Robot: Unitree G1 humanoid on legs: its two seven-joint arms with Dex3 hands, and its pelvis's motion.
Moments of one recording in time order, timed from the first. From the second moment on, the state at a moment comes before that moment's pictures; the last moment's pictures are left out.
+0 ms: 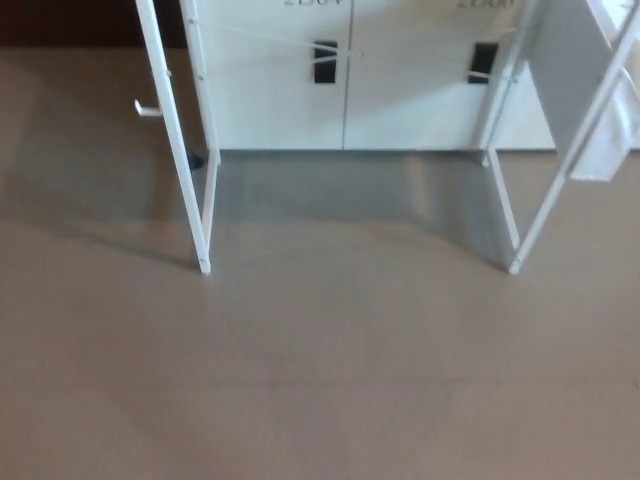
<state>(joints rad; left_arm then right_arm) 0.13 0.56 -0.04 1.29 0.23 -0.34 -0.08 0.04 -0.47 0.00 1.33 -0.18 -0.14 0.14</state>
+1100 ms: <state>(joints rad) 0.16 0.56 -0.04 1.29 0.23 -0.35 -0.09 0.02 -0.46 0.01 1.33 -0.19 -0.13 0.16</state>
